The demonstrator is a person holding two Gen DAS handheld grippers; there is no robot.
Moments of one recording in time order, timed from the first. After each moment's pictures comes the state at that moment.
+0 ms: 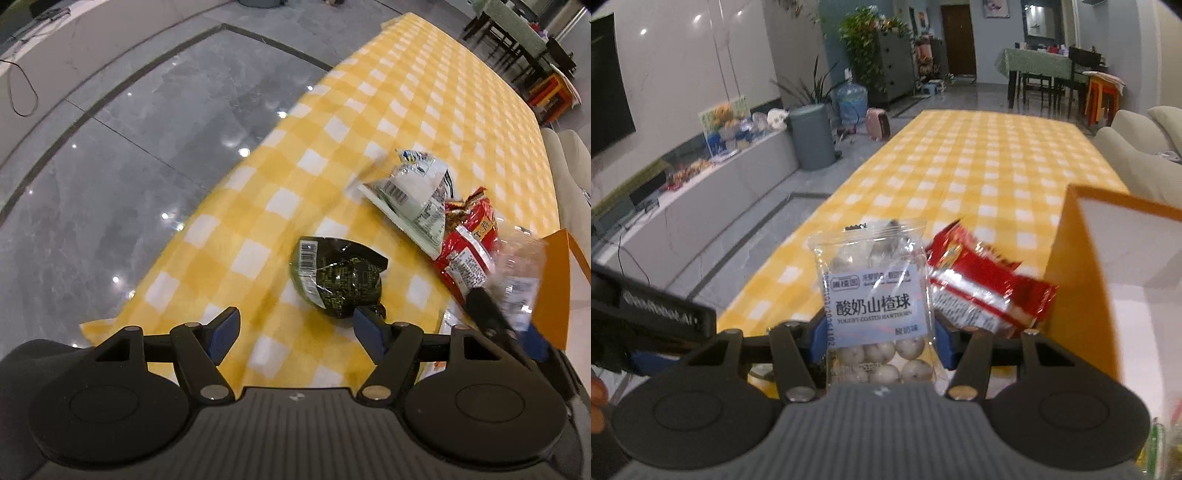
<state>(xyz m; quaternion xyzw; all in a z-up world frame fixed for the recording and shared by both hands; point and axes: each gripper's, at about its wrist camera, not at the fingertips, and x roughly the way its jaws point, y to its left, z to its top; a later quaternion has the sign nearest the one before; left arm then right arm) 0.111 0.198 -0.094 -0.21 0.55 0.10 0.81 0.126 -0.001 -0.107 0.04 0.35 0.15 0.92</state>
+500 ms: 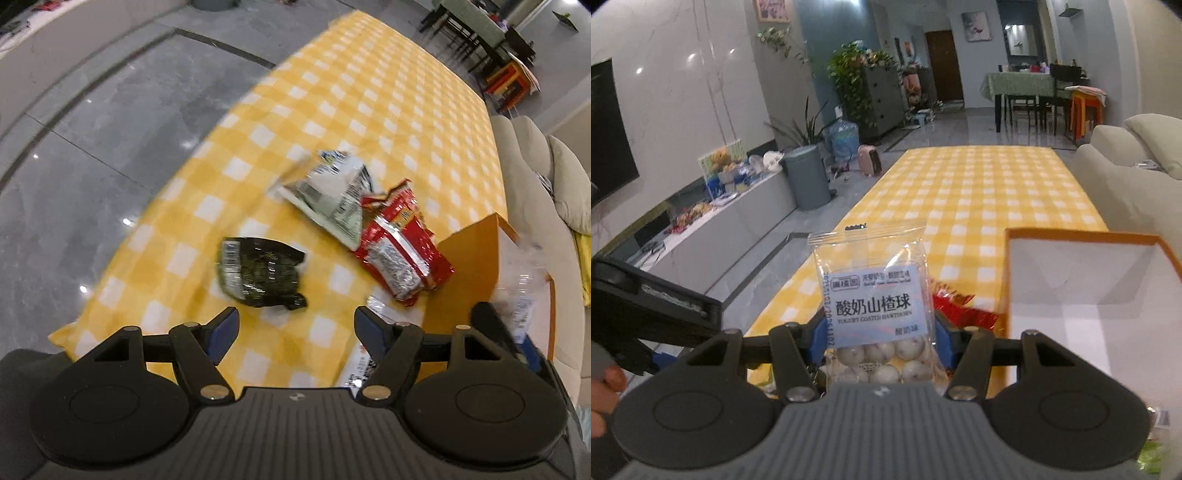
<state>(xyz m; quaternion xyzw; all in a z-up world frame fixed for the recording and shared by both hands) 0.120 0.162 -0.062 -0.22 0.55 0.02 0.81 0.090 -0.054 -0.057 0.08 0.30 0.14 0.94</state>
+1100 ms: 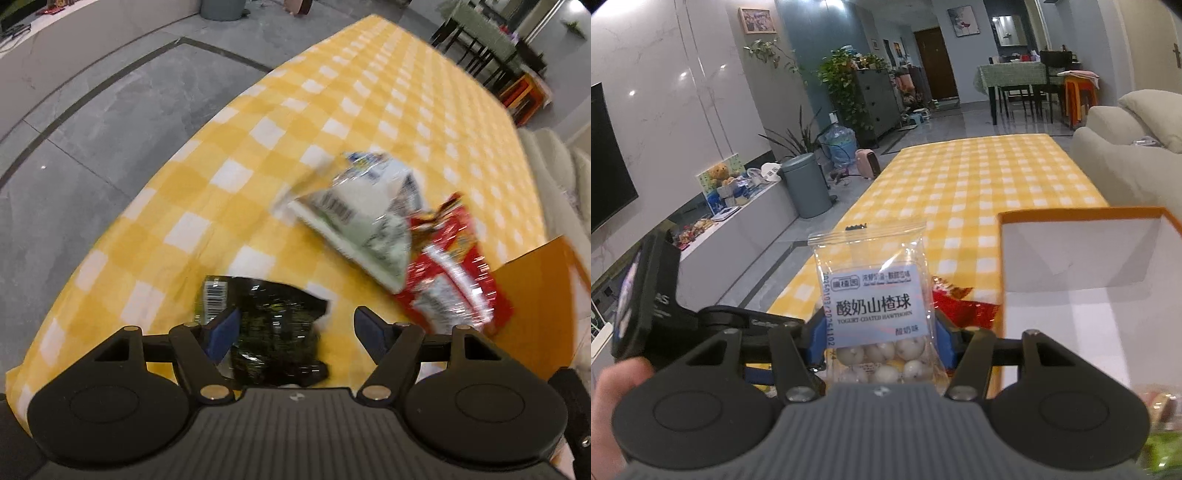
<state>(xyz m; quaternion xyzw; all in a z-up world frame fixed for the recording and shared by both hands) 0.166 0.157 -0.143 -0.20 0.52 0.06 0.83 0.105 -0.062 -0.081 0.12 0.31 0.14 0.93</state>
